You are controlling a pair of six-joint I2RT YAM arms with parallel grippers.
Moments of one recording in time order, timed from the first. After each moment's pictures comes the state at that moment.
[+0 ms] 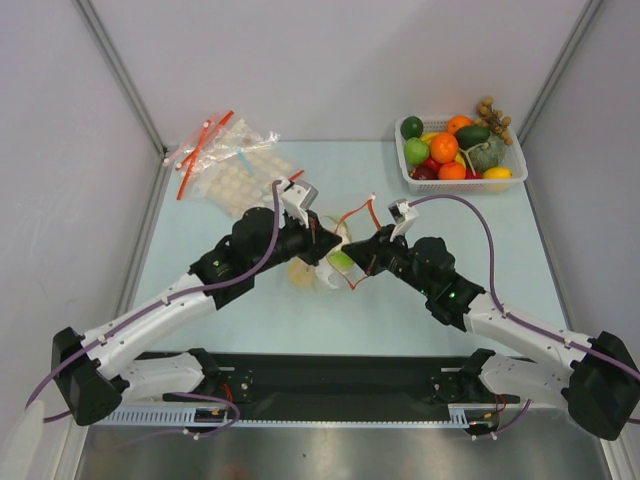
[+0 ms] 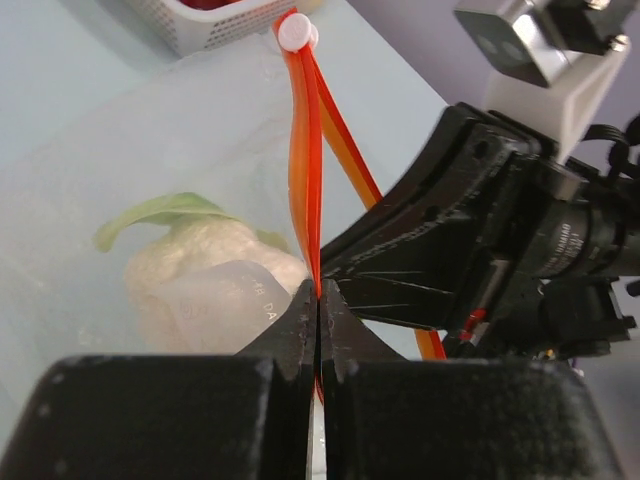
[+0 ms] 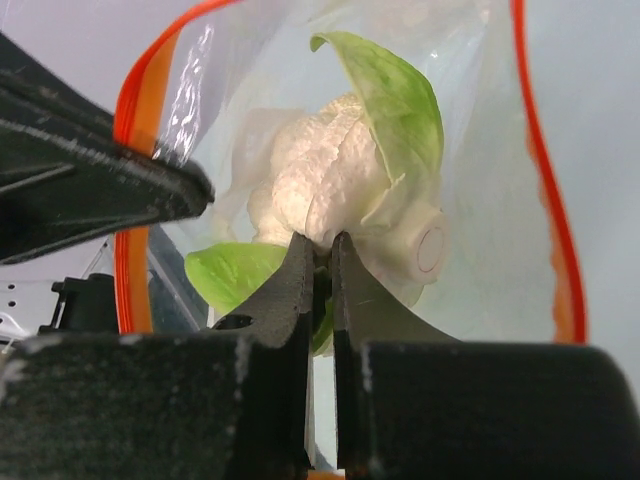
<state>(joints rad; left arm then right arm) -0.83 1.10 0.96 -0.10 0.09 -0.36 0.78 1.05 0.60 0.37 -0.06 0.57</state>
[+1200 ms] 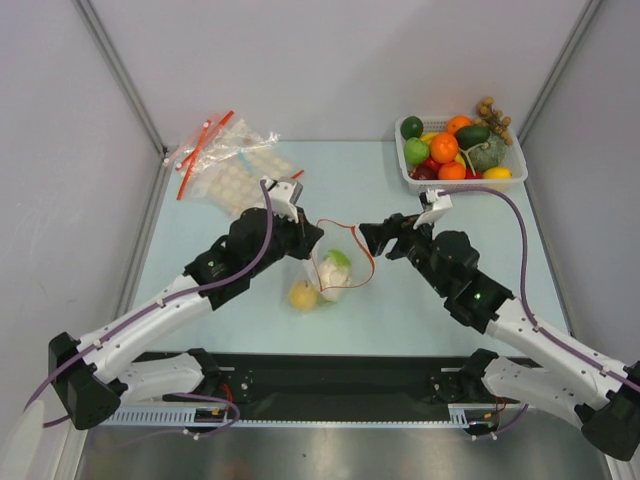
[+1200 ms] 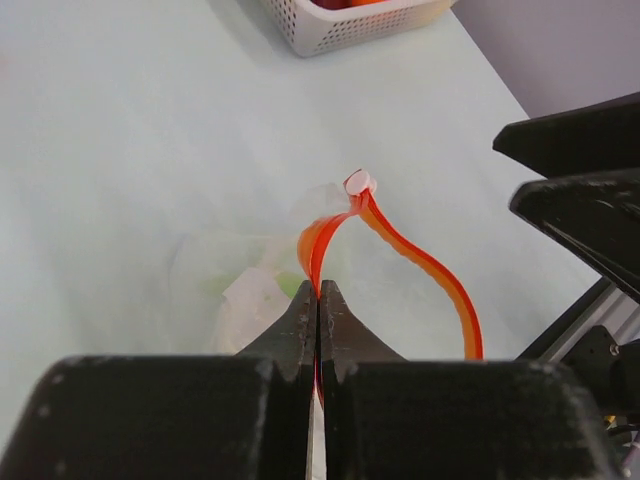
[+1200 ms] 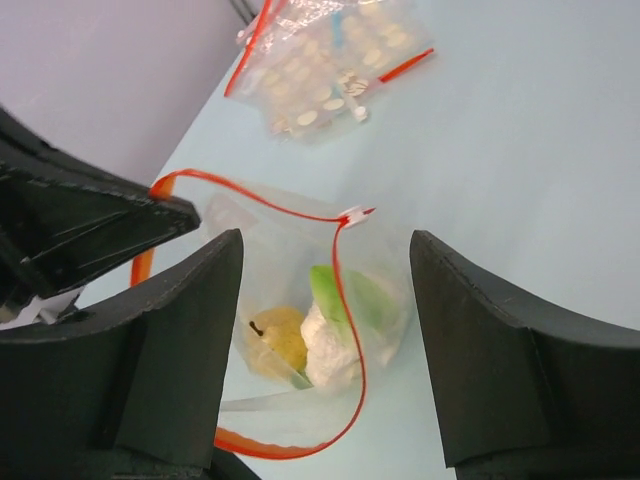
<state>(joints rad) -0.81 1.09 0.96 -0.18 -0.11 -0.40 0.79 0.88 0.71 0.14 0.22 0.45</state>
